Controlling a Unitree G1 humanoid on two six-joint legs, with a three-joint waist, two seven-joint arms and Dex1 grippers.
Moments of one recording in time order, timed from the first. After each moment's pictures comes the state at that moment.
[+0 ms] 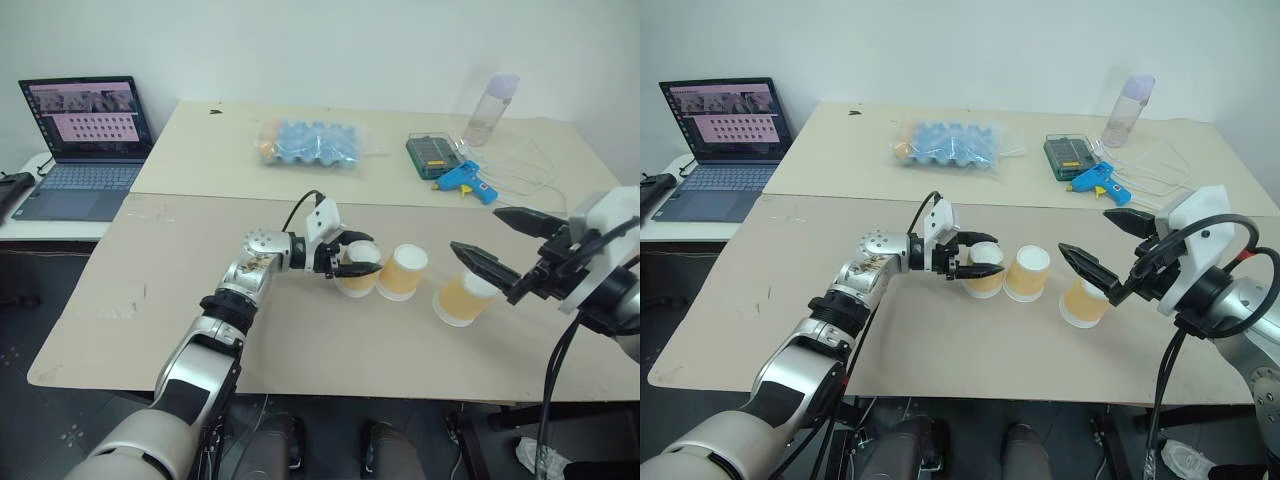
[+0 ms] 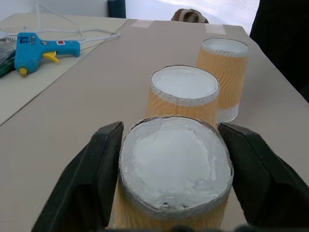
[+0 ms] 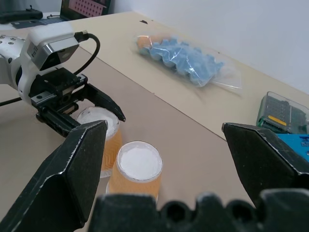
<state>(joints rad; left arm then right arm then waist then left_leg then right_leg) -0.89 0.17 -0.21 0.72 -0.17 0.02 -1.15 -0.07 -0.88 -0.50 -0.69 0.81 0.73 0.51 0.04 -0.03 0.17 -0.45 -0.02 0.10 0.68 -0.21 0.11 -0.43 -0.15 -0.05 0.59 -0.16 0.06</state>
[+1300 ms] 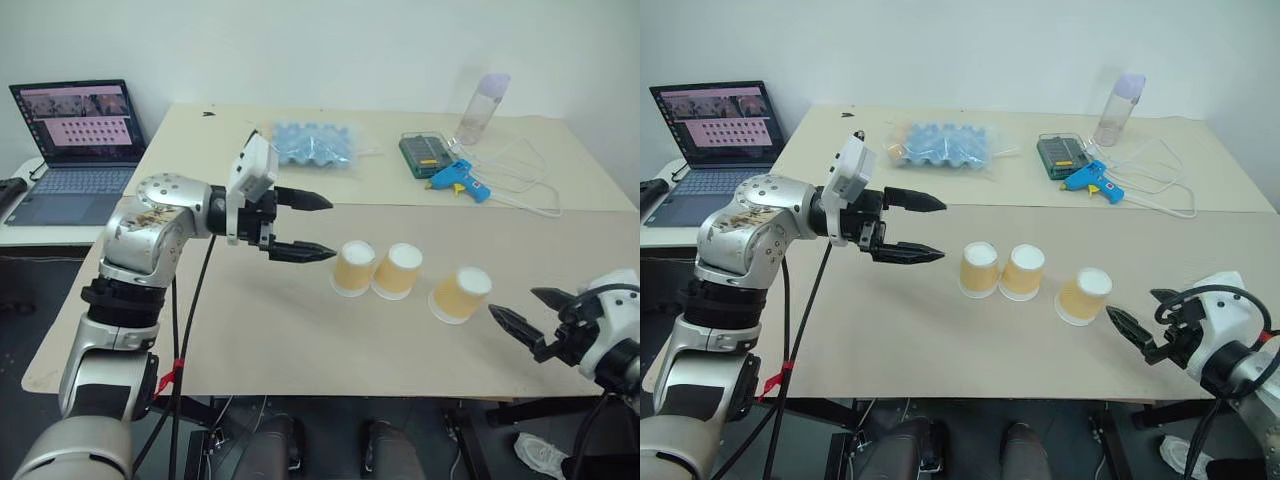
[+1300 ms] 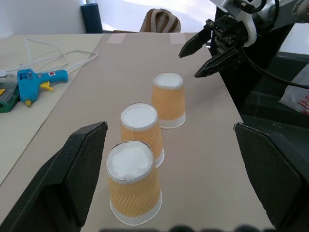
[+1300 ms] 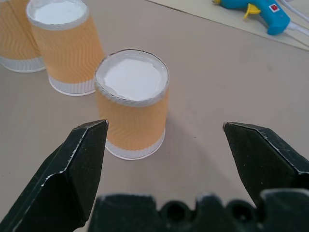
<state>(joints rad) -0.86 0.59 -0.10 0.01 -0.46 0.60 -1.32 0.27 -0.72 -0.56 -0.56 0.59 0.68 0.55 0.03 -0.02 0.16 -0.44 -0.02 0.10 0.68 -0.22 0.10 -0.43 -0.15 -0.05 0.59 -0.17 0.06</state>
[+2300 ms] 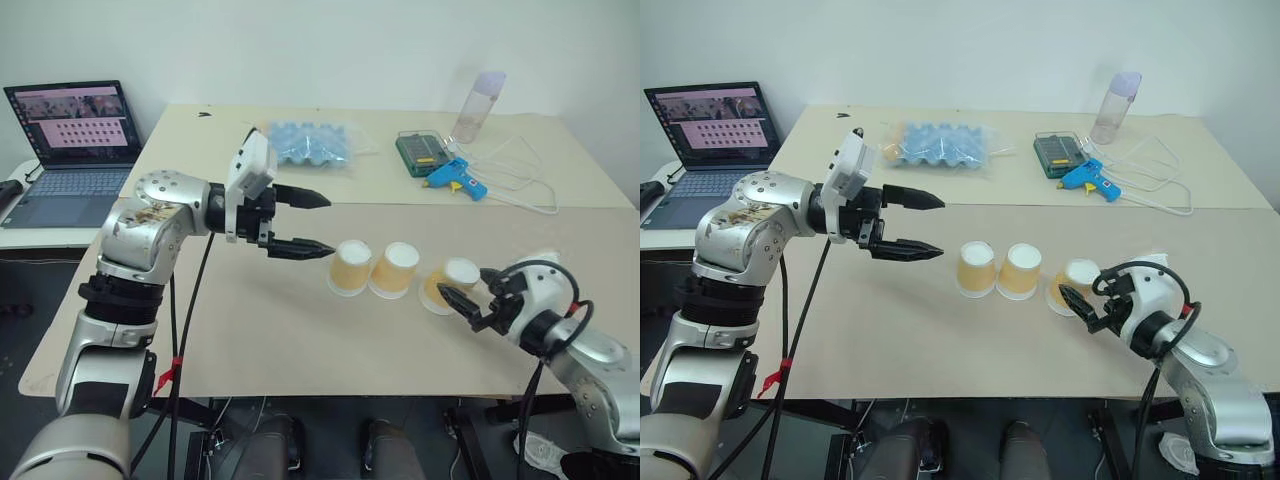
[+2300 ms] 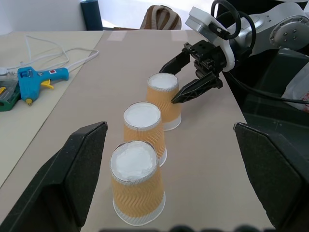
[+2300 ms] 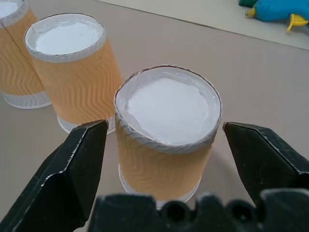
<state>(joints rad) -0.87 0.60 -0.11 0.03 -0.46 0.59 -1.31 0.00 -0.61 -0.28 -0.42 0.47 0.64 0.49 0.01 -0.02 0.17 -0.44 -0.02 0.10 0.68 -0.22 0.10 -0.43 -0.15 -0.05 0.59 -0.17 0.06</state>
